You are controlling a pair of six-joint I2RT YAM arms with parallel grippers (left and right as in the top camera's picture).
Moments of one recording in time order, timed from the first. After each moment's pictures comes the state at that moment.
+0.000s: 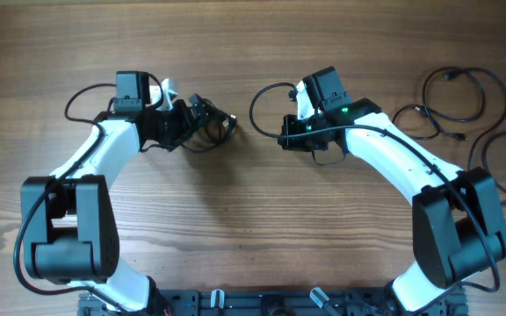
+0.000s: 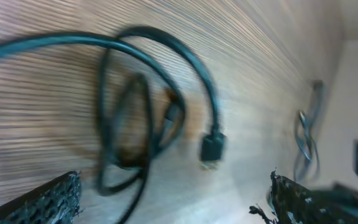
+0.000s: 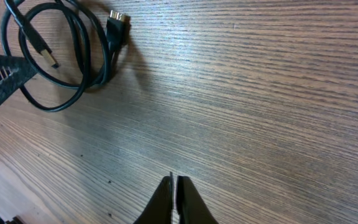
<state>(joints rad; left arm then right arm) -0.01 1.78 1.03 -0.36 0.68 -0.48 0.41 1.79 1.17 -0.54 -0.41 0.42</state>
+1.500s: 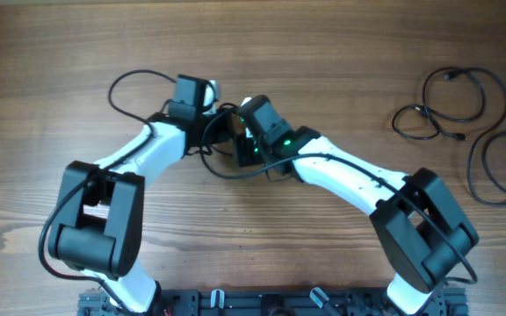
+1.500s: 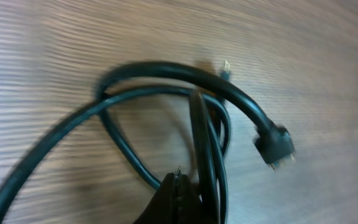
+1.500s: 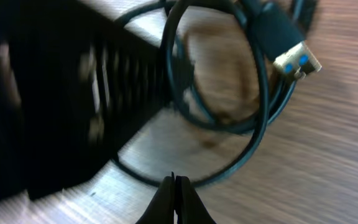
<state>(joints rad) -0.29 1.84 1.03 -0.23 0.34 -0.47 0.70 1.86 1.17 -0.30 -0.11 0.53</state>
